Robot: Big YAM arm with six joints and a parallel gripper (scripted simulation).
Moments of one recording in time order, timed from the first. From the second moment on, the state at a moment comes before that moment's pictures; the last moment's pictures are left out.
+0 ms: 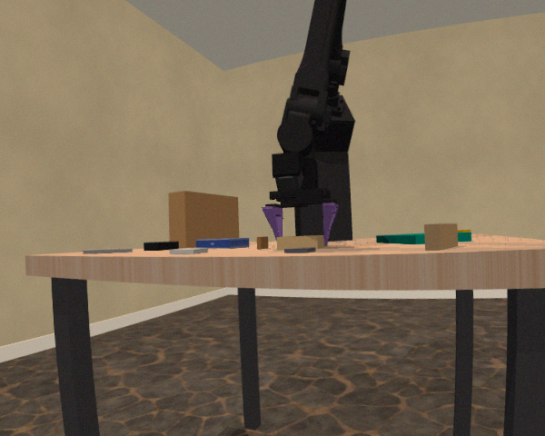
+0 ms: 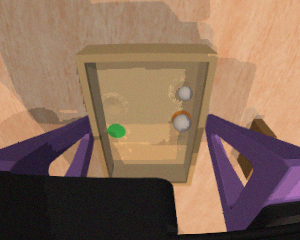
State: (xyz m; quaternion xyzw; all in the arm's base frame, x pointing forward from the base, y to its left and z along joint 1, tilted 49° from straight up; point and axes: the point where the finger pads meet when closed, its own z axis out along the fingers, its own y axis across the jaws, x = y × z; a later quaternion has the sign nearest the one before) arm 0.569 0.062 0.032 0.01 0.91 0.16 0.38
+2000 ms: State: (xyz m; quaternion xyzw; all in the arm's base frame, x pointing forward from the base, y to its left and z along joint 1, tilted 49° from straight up) arm 0.564 0.063 0.037 0.01 0.91 0.16 0.38
